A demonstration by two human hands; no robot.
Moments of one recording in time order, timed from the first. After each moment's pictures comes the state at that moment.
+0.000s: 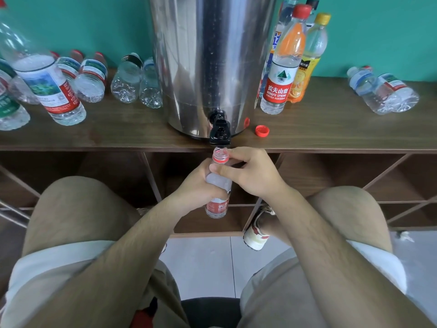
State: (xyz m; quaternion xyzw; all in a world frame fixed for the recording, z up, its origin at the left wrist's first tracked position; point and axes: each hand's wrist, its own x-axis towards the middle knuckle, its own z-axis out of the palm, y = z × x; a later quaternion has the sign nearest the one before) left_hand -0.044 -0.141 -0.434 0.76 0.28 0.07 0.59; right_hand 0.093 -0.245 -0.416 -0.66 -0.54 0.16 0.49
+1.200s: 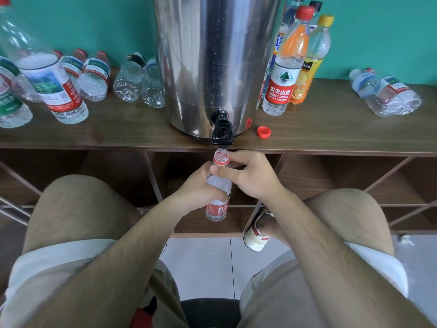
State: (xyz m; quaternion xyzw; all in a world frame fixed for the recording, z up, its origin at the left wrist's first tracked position) left_hand -0.041 -0.139 -0.440 0.77 0.32 0.03 0.55; right_hand 0.092 -0.244 -0.424 -0.67 -0.51 0.21 0.50
